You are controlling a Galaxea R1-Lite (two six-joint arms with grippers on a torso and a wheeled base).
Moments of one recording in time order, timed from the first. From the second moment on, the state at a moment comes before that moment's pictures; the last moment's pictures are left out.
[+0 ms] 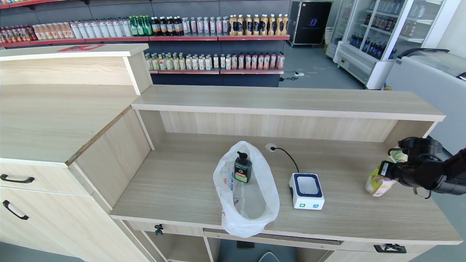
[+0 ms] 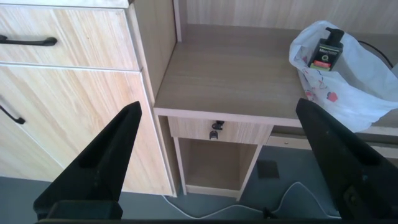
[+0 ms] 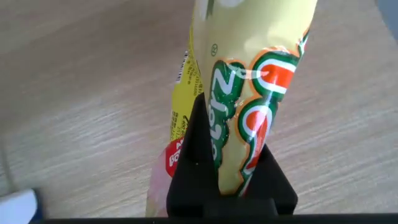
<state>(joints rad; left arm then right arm) 0.00 0.00 0.00 0.00 0.00 0.00 -0.31 2.27 -1.10 -0.60 -0.06 0.13</state>
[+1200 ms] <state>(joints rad) 0.00 0.00 0.00 0.00 0.00 0.00 -0.14 1.41 -0.98 -0.52 1.52 0.32</state>
